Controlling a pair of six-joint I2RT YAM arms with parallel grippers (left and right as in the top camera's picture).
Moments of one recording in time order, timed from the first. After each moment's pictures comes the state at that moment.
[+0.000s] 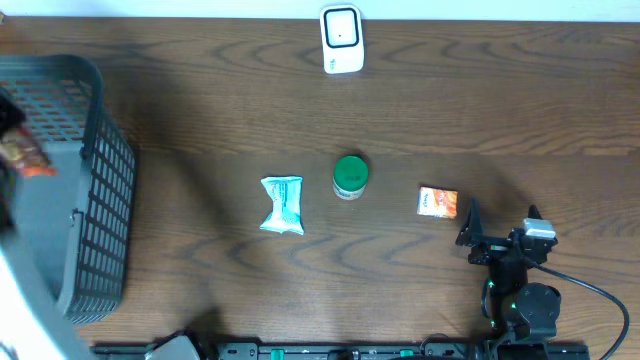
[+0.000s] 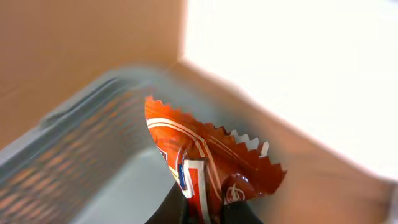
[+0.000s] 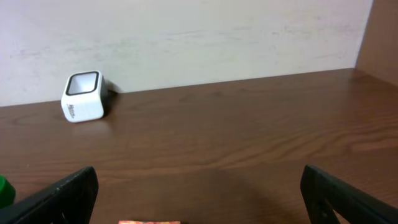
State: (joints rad) left arm 0.52 1.28 1.87 -1.04 0.16 -0.16; right arm 0.03 0.01 0.01 -0.06 0.11 0.12
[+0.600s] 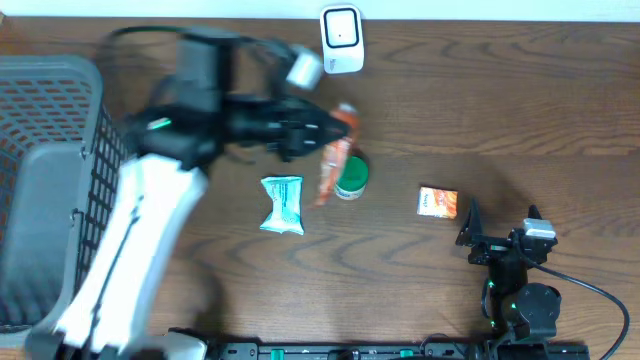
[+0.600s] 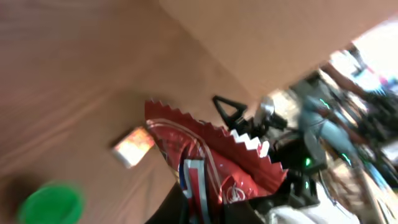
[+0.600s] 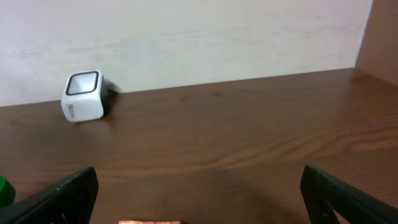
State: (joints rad) left arm -0.34 1.54 1.51 -0.74 1.10 0.00; right arm 0.03 0.01 0.01 -0.06 0.11 0.12
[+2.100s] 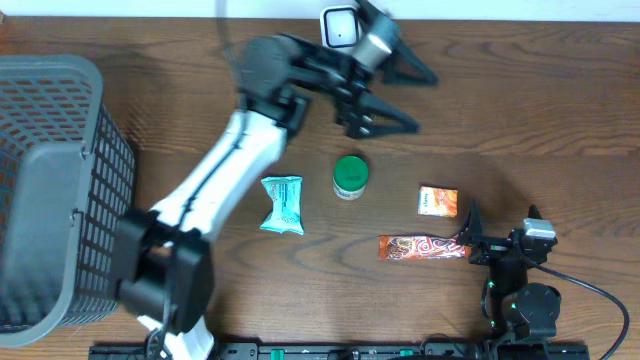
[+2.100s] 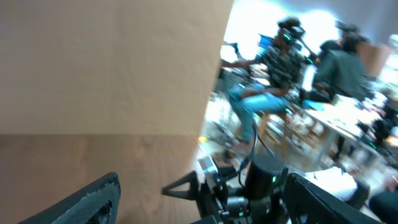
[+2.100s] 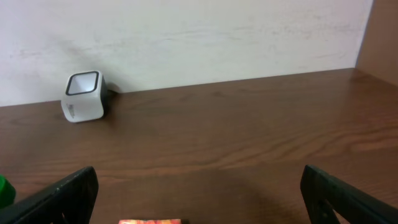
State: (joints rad) left arm -0.43 1.85 1.55 1.07 1.49 -0.96; right arm 0.03 0.01 0.01 -0.06 0.11 0.12
